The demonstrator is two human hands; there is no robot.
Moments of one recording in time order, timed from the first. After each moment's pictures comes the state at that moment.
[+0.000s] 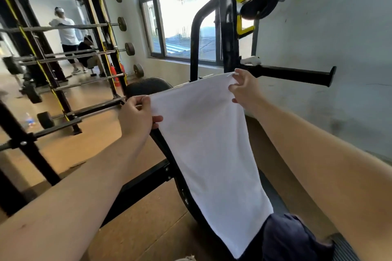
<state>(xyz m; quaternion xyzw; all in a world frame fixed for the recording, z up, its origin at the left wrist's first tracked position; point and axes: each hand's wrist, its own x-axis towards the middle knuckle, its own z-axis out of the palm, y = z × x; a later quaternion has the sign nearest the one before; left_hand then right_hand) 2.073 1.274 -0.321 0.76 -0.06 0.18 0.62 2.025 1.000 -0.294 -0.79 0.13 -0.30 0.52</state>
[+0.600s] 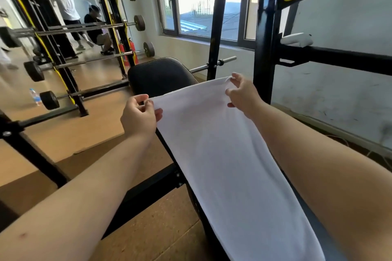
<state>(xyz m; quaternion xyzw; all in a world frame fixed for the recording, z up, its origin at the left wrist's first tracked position) 2.247 1.267 -0.403 0.74 0.02 0.20 0.65 2.237 1.001 -0.386 -0.80 0.13 -0.21 0.54</state>
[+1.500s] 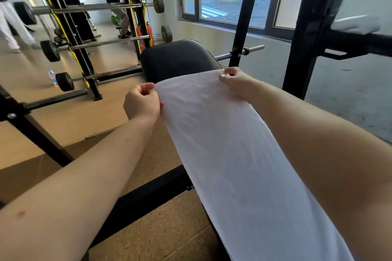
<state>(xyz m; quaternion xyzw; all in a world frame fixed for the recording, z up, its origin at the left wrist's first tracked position) 2.351 1.282 -0.436 0.76 0.10 0.22 0.61 2.389 1.019 -0.418 -0.86 0.10 -0.05 0.50</state>
